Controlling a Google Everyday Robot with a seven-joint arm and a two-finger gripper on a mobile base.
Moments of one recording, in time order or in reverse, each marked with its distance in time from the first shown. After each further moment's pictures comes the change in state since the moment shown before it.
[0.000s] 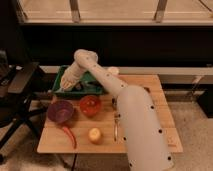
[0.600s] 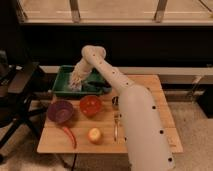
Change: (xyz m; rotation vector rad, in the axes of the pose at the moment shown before) arm 0.057 -0.008 -0.023 0.003 0.137 0.007
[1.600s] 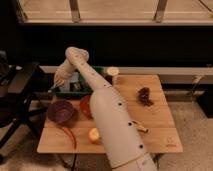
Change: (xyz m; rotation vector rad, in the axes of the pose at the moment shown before) arm -0.072 -0.044 0.065 0.007 -0.161 -0.142
